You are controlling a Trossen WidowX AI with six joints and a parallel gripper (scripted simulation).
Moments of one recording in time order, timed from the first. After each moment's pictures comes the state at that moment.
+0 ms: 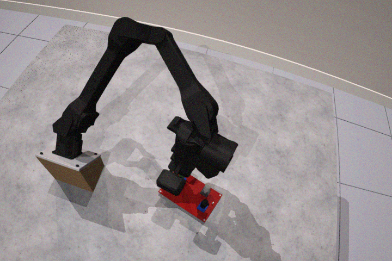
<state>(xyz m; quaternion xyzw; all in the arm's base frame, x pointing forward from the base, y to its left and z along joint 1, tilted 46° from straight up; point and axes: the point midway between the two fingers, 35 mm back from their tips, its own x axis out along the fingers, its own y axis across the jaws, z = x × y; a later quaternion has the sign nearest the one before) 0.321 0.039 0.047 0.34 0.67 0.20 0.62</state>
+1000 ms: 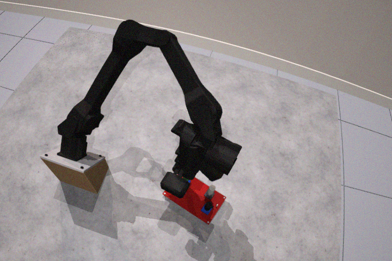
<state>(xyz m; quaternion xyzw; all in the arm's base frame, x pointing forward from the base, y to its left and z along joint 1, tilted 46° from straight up) 0.320 0.040 0.045 0.34 0.67 0.20 0.62</state>
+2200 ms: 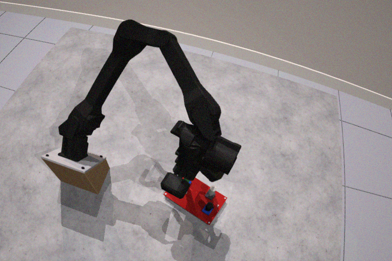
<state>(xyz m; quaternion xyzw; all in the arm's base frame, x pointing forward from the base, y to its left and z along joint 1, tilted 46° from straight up) 0.320 0.042 0.042 0.35 0.67 0.19 0.63</state>
